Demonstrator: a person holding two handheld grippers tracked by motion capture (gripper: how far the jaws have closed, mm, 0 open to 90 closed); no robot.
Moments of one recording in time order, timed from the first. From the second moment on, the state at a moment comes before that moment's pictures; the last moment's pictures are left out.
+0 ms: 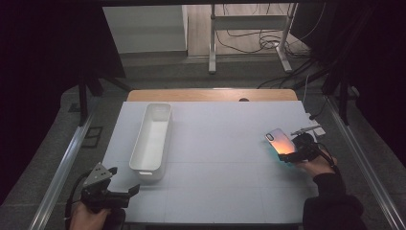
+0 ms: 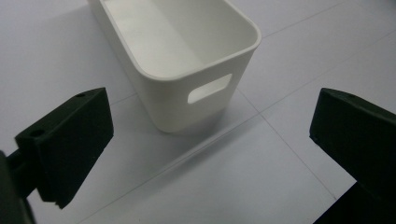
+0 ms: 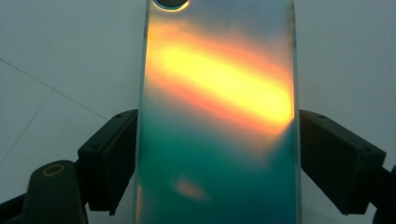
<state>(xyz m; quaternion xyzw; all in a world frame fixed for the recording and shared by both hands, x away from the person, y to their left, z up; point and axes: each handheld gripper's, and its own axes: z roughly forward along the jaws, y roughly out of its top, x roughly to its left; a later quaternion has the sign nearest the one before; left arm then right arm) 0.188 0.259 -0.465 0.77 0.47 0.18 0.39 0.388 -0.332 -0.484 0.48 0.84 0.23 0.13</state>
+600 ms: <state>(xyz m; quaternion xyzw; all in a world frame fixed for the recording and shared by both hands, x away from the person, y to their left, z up) 0.195 0.241 -0.453 0.78 0.44 0.15 0.42 0.374 -0.324 -0.468 0.45 0.84 0.28 0.13</state>
